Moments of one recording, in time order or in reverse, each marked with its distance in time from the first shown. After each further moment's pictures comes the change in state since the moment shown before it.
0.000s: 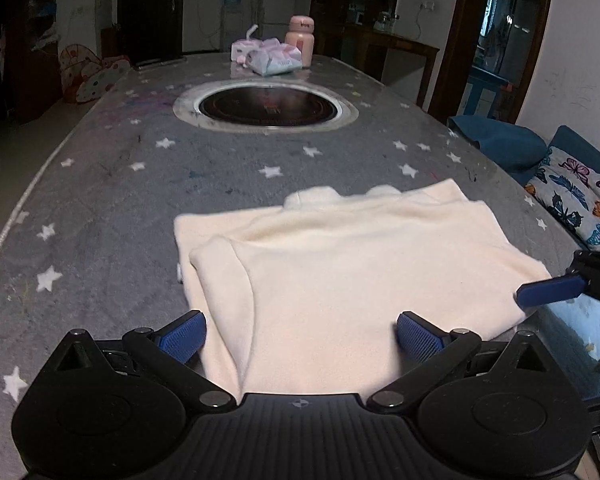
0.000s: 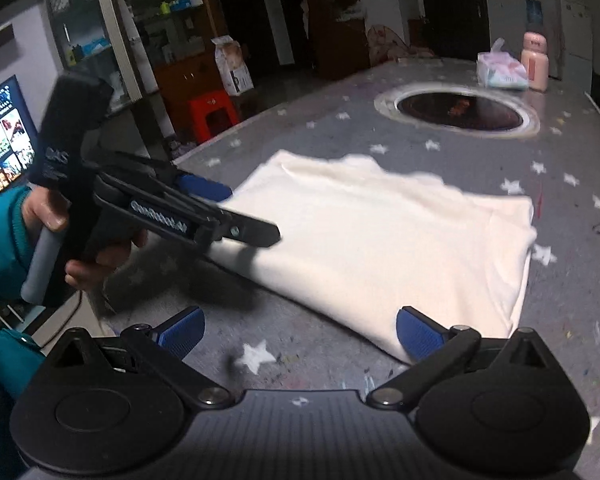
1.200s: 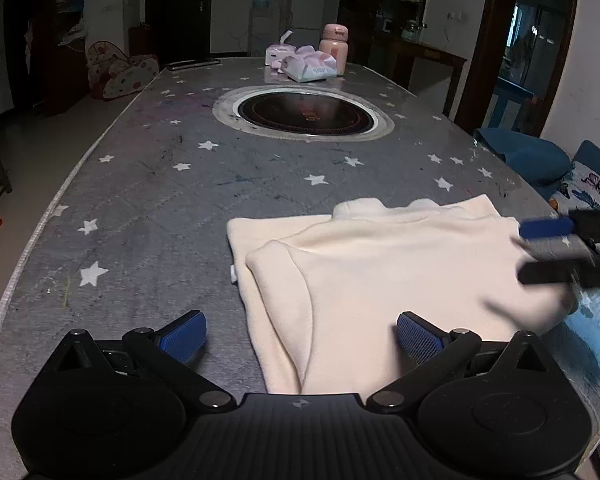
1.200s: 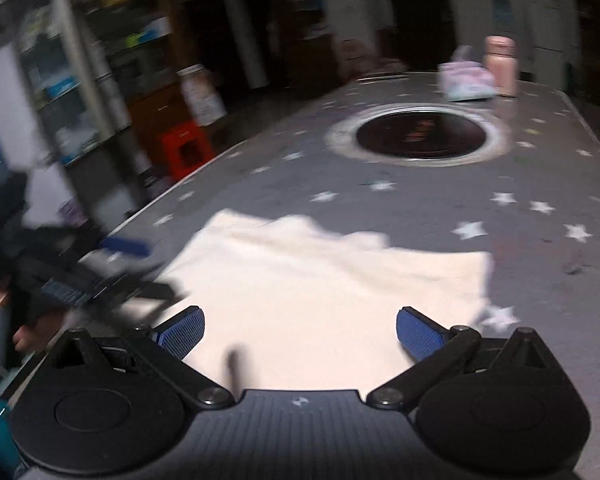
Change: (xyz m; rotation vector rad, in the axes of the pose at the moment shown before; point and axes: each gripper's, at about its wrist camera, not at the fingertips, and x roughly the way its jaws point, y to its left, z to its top) left arm -0.007 0.020 0.000 -0.045 -0.002 0.063; right arm 0.014 -0.060 0.037 0.117 -0.061 -0.069
